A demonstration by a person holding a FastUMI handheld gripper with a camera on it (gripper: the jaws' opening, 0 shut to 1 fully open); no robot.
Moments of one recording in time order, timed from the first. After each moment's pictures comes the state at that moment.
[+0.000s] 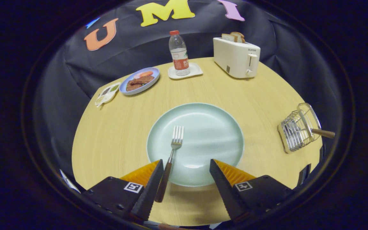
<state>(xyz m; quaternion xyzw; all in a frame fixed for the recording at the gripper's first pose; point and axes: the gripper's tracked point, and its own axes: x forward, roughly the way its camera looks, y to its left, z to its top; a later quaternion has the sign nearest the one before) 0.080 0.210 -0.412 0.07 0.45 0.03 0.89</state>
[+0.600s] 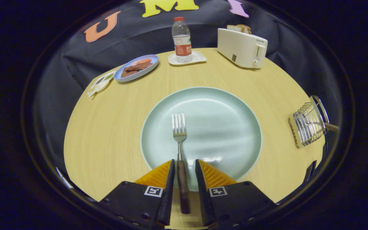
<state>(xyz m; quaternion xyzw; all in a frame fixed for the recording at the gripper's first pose) 0.079 0.215 -0.451 0.04 0.48 0.03 0.87</state>
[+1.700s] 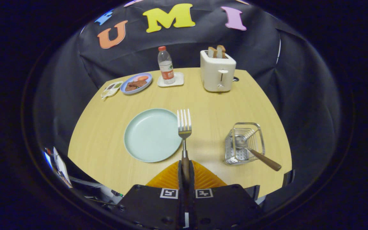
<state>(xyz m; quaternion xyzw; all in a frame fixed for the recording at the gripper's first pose) 0.035 0.025 -0.328 0.00 0.44 0.08 0.89</state>
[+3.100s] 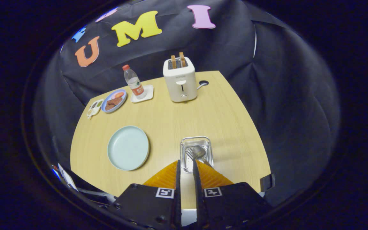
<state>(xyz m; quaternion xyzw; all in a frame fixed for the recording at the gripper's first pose) 0.059 -0.059 -0.275 0.03 0.42 0.03 0.90</state>
